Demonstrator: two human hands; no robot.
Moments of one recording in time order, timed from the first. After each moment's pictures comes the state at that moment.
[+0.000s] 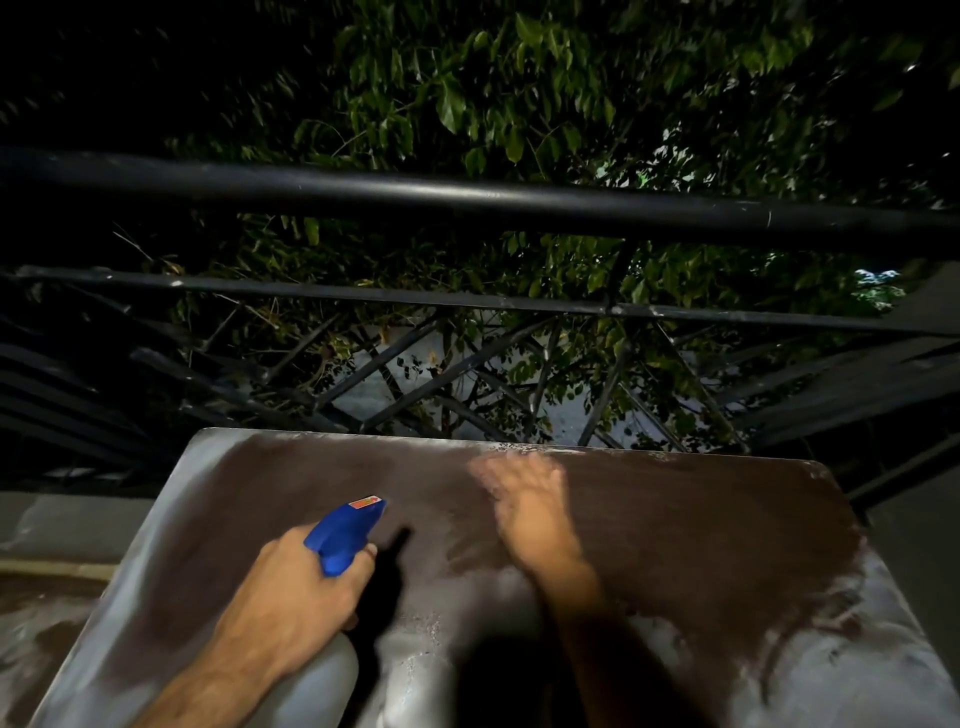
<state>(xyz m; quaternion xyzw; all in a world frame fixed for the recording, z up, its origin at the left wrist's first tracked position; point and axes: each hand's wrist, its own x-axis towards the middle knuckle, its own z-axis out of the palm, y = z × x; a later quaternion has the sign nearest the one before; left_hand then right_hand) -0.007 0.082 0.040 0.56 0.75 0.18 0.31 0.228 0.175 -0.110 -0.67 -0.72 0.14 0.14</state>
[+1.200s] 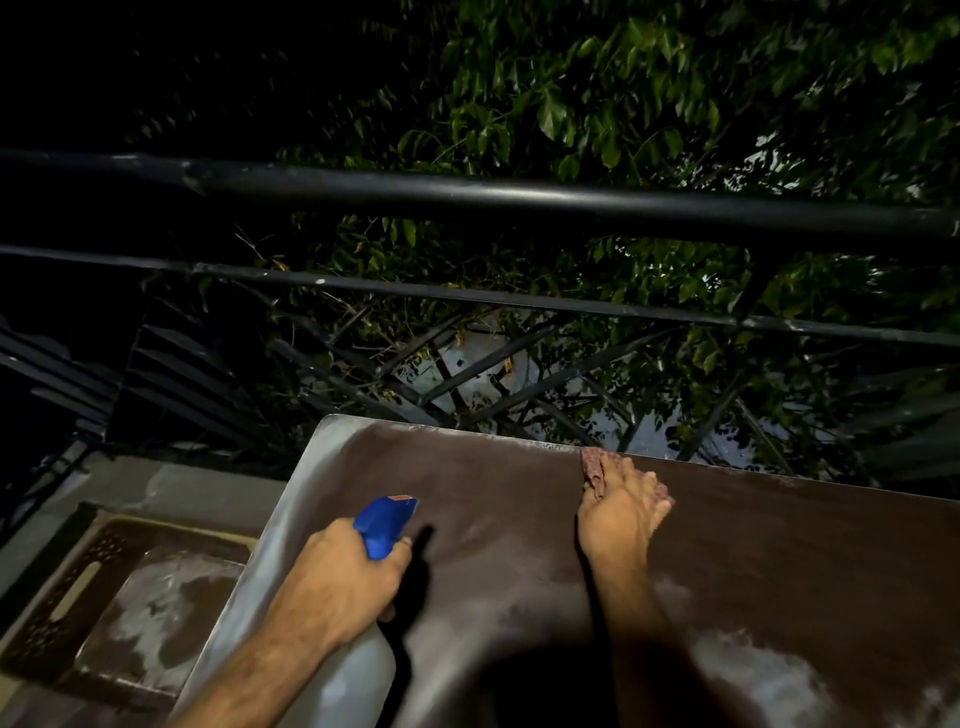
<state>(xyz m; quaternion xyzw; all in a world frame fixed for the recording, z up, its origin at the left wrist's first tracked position) -0.090 0.077 0.028 0.49 0.81 0.16 0.29 0.163 0.182 -0.104 -0.81 -0.54 0.14 0.17</state>
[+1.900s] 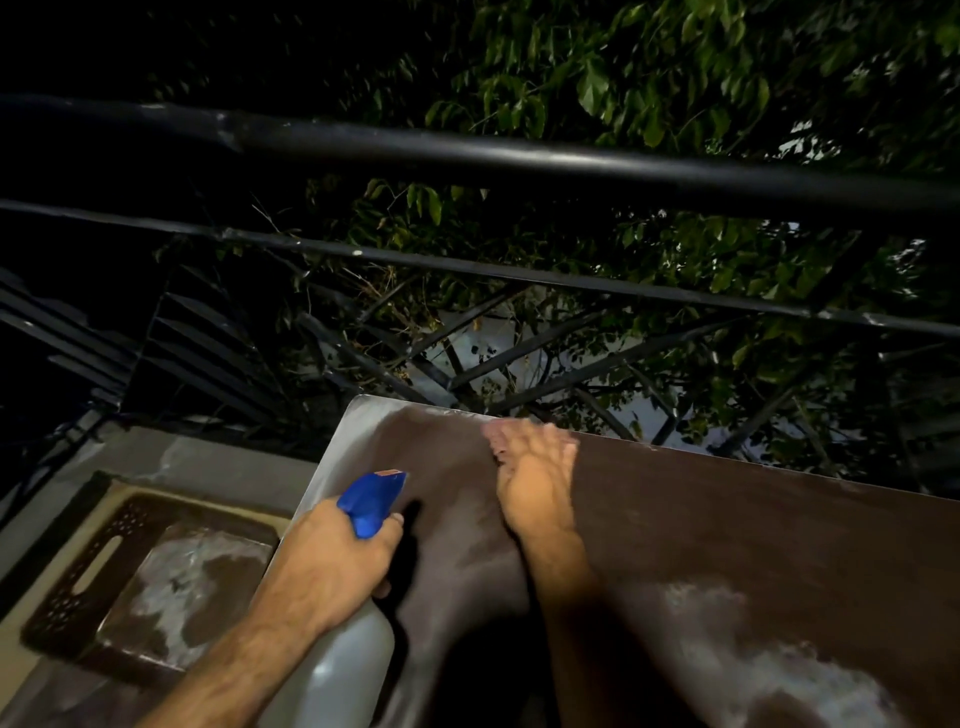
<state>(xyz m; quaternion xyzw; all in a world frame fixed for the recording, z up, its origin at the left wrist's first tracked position) -0.142 0.083 0.015 0.46 0.82 0.19 0.30 0.034 0.201 -0.109 -0.67 -0.71 0.14 0.16</state>
